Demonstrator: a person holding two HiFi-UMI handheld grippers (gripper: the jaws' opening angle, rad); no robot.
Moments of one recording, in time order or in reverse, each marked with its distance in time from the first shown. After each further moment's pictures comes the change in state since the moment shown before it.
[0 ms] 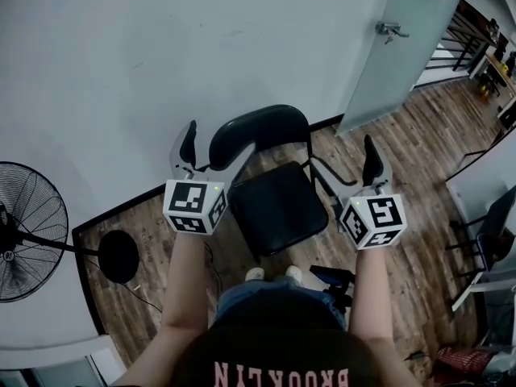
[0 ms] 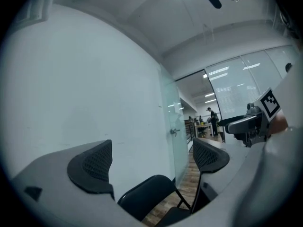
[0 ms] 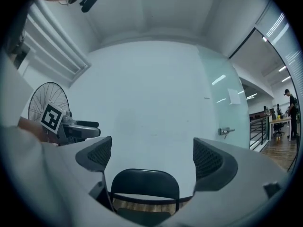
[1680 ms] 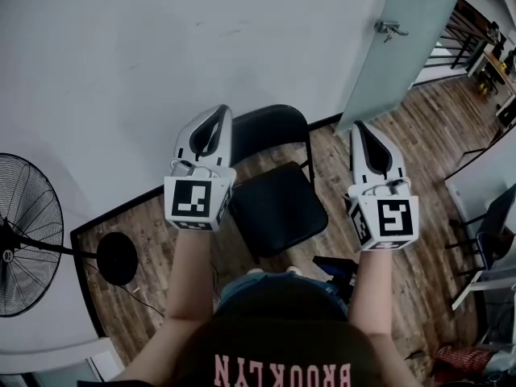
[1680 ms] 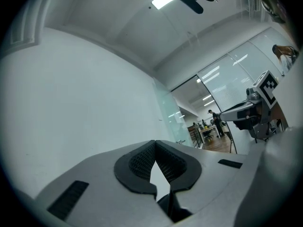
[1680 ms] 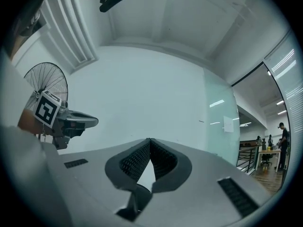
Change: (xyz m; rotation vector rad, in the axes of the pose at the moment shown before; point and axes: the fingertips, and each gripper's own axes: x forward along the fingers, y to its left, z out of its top) left arm 0.009 -0.004 0.057 0.161 -0.182 0.031; right arm -0.007 -0.011 0.063 -0.232 -0.108 -0.118
